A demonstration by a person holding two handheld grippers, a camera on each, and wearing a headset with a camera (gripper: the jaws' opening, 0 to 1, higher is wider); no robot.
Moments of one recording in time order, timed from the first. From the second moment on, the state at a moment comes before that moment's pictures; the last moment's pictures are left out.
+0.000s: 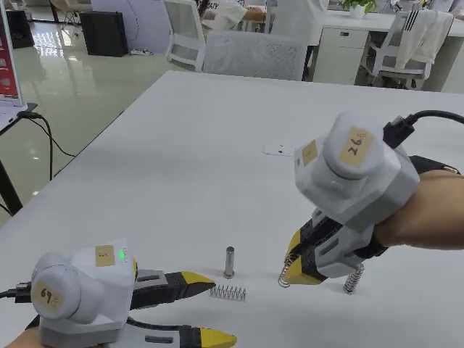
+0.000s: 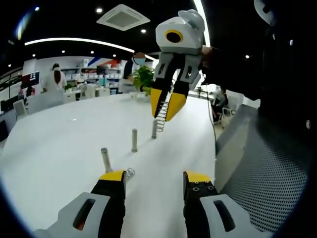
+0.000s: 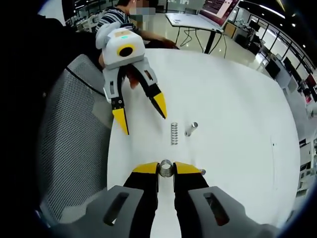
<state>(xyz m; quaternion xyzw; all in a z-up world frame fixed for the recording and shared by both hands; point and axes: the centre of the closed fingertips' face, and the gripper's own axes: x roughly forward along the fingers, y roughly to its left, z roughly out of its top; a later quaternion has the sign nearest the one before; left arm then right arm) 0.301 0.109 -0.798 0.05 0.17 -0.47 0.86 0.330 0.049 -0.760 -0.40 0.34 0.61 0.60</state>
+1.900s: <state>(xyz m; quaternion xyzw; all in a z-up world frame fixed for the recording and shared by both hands) 0.298 0.117 -0.803 0.04 0.18 -0.45 0.87 0.399 0.036 -0.805 -0.42 0.37 0.56 0.61</state>
